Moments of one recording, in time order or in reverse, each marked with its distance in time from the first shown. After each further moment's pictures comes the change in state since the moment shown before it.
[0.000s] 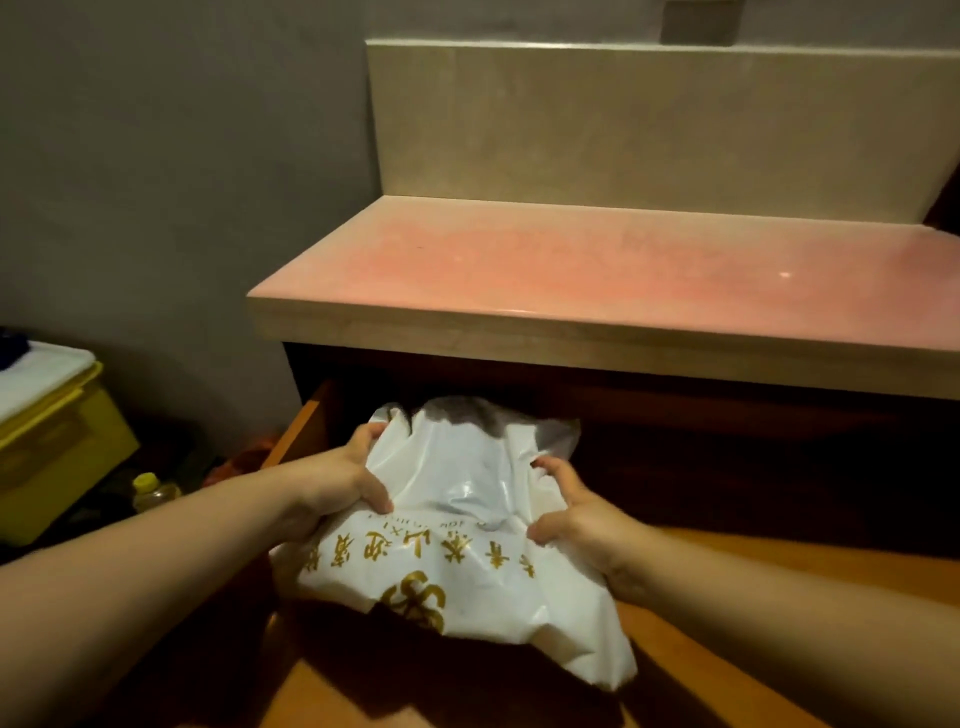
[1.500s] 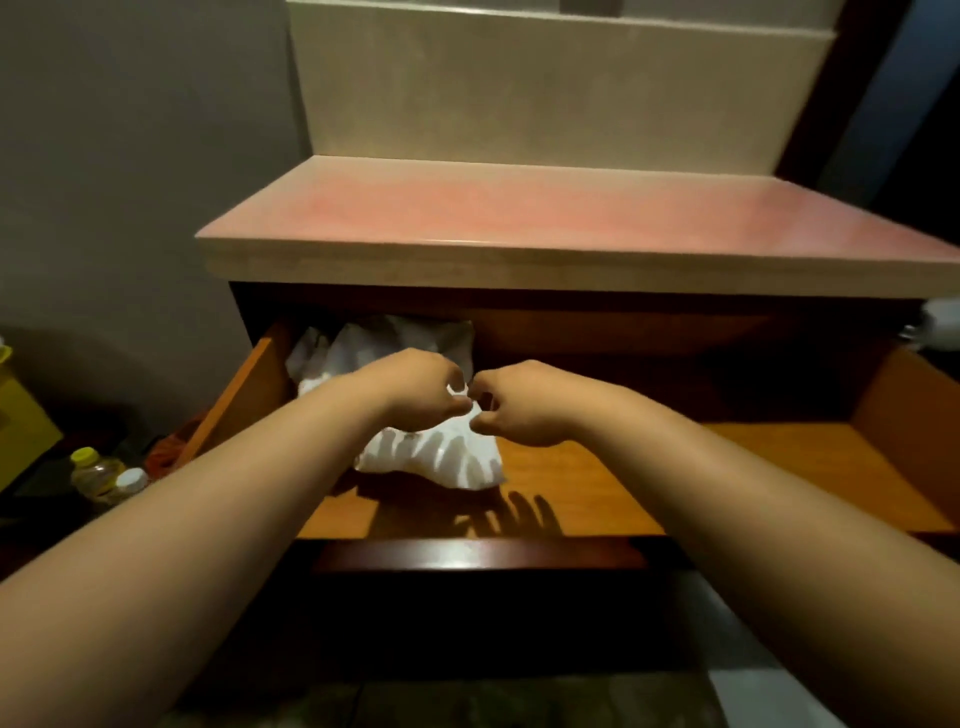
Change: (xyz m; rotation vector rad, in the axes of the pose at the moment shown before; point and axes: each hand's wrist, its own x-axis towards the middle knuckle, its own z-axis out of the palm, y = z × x) left_hand -0.052 0.054 0.091 1.100 0.131 0.496; right_hand -0.086 -0.052 0.013 -1.301 0.107 -0.248
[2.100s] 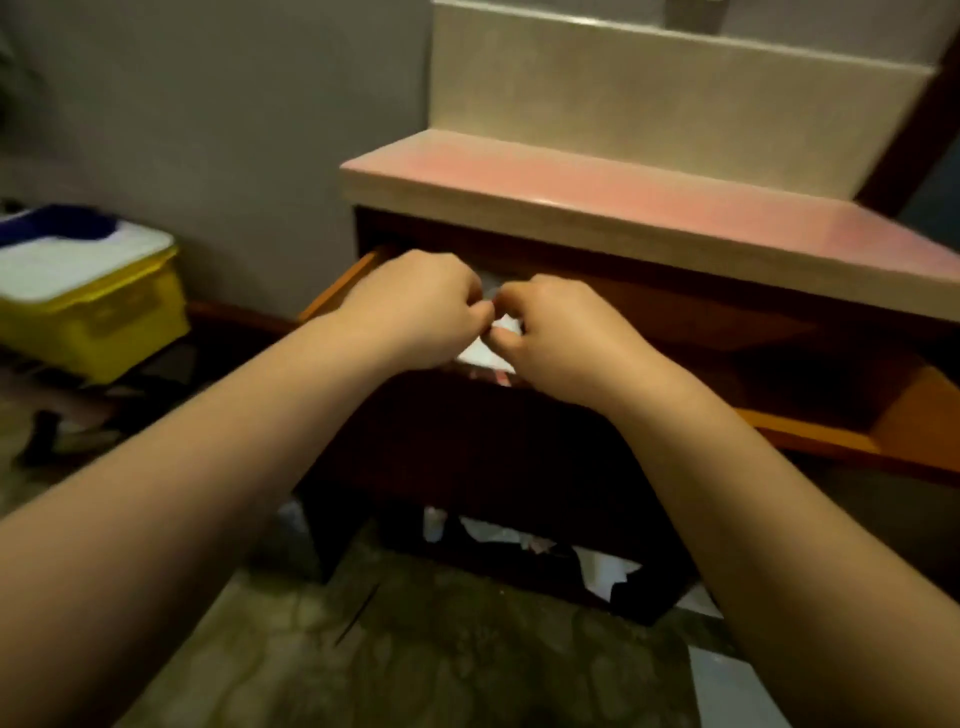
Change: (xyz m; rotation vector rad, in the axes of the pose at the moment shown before) left_hand -0.165 0.060 -0.010 -0.090 0.491 -0.162; right_hand -0.134 -0.055 -0.007 0.037 0.410 -0.211
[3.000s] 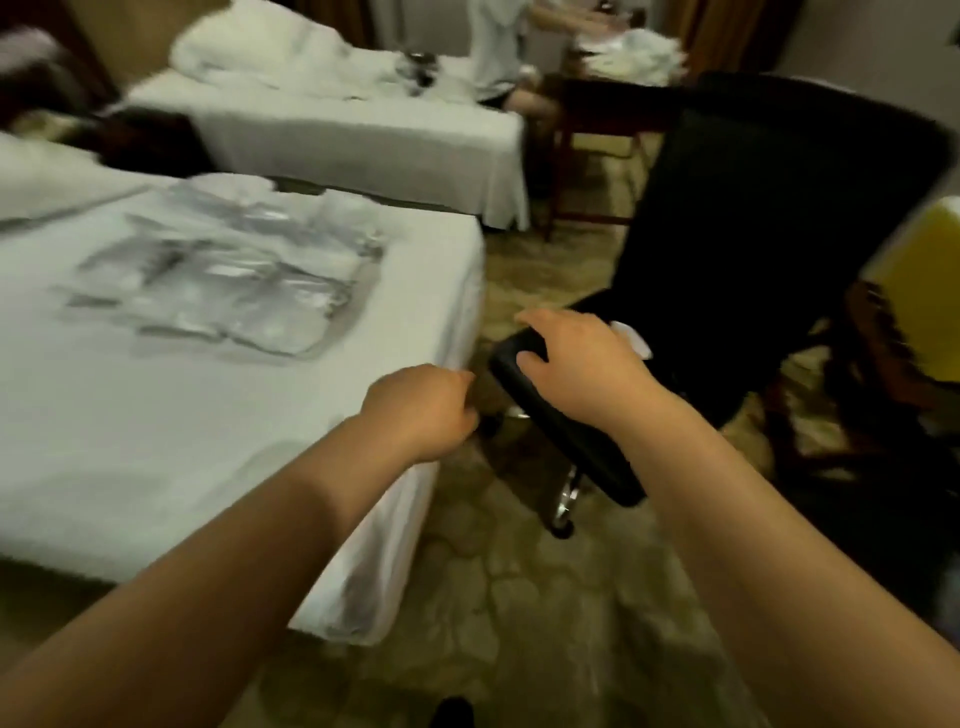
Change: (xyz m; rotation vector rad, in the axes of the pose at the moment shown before) left_hand -0.715 -0.153 -0.097 0.161 -0.100 -1.633; right_hand -0.266 -0.618 0.161 0.237 -0.503 -1.320
